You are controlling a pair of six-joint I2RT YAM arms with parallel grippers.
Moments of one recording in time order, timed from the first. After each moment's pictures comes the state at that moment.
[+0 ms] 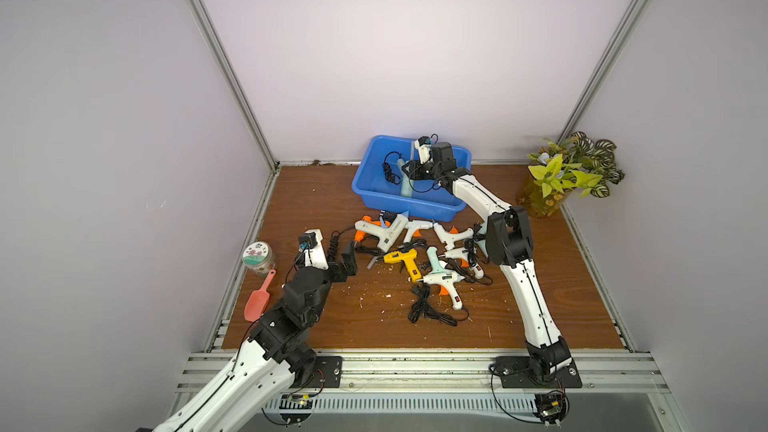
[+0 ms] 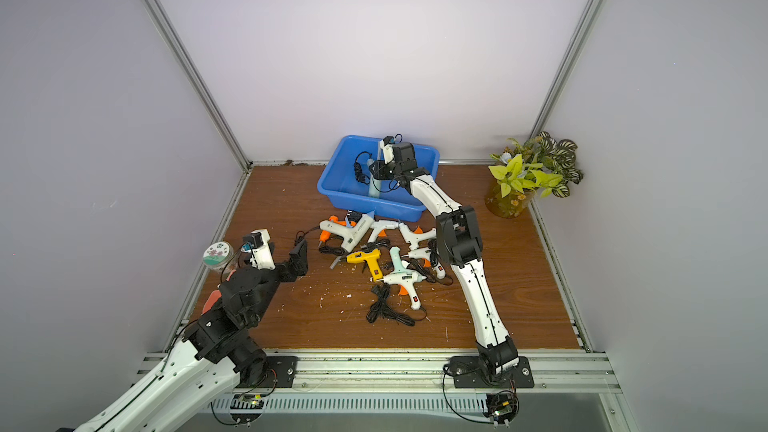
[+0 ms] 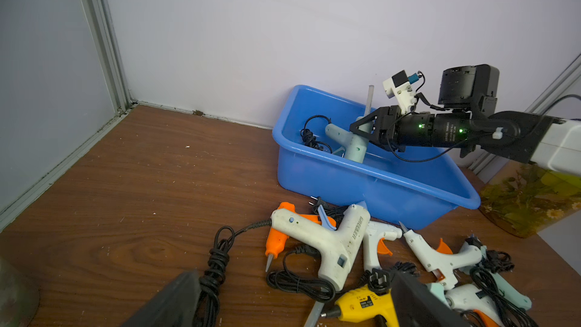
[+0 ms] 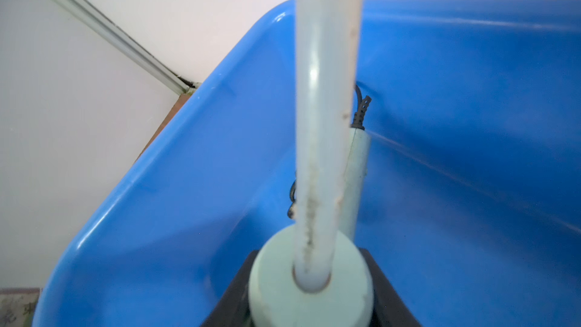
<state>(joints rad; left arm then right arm) -0.64 0.48 0.41 -0.16 -0.50 -0.40 0.42 2.55 2.29 -0.22 -0.29 0.36</state>
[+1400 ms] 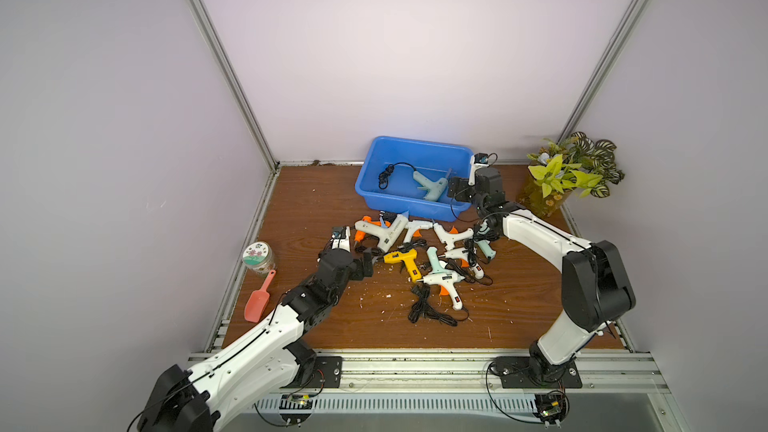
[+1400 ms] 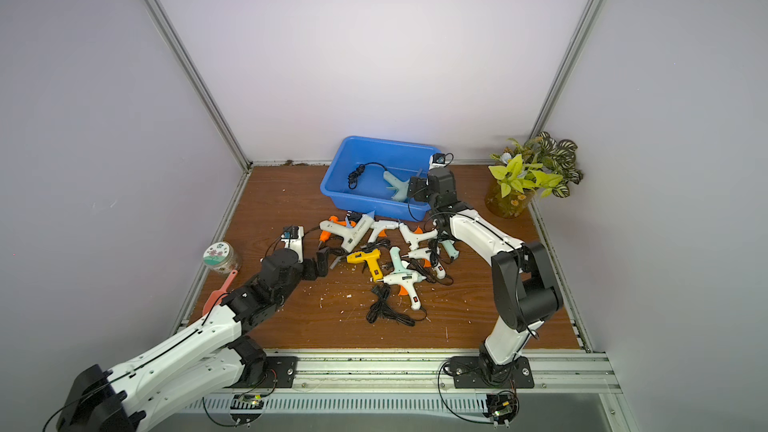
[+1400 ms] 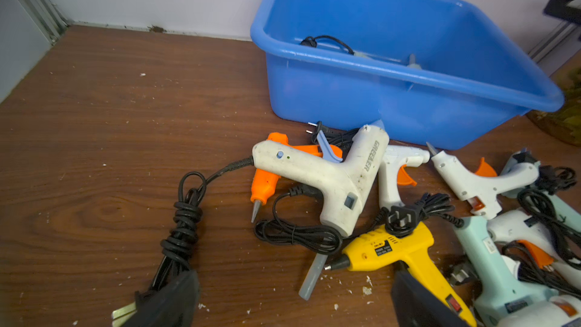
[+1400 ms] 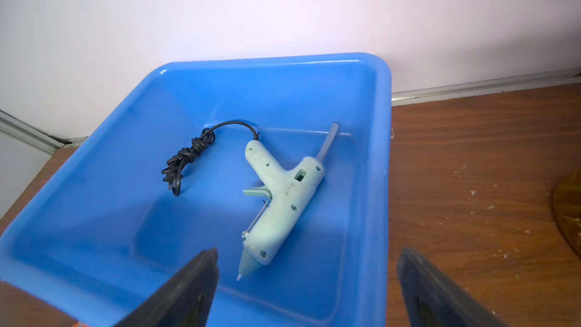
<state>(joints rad) -0.57 0.91 0.46 -0.09 -0.34 -0.40 0.39 1.66 1.15 0.09 0.20 0.34</state>
